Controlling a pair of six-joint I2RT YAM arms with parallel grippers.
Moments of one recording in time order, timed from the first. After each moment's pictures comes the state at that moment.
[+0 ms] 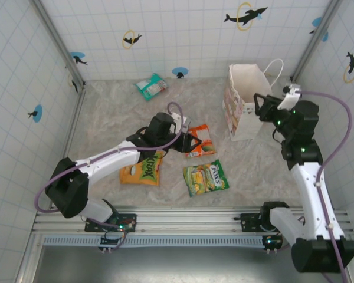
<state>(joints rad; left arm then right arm) -0.77 1.47 0.96 -0.12 0.41 -0.45 0.05 0.89 0.91 -0.21 -0.34 0.39</state>
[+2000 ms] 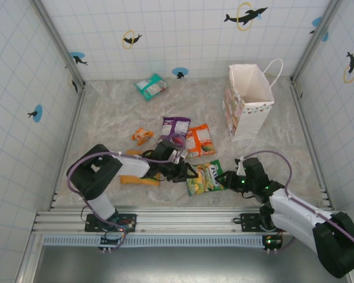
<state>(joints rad) -0.80 1.71 0.64 0.23 0.74 -0.92 0.52 0.87 0.11 -0.02 -0.44 0.85</state>
